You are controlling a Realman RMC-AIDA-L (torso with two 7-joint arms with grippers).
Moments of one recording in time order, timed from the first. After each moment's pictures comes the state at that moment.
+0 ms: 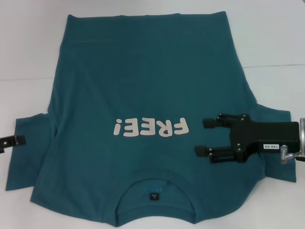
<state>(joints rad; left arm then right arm) -0.42 -1.96 -2.43 -0.80 -1.00 1.22 -2.27 0.56 2.08 -0.61 -0.74 -2.09 -1.61 1.35</state>
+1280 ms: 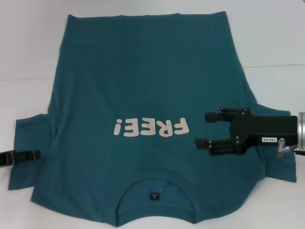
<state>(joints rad) -0.49 -2.00 -2.42 -0.72 -0.85 1.12 -2.25 0.58 2.08 -0.61 -0.74 -2.10 -1.56 1.37</state>
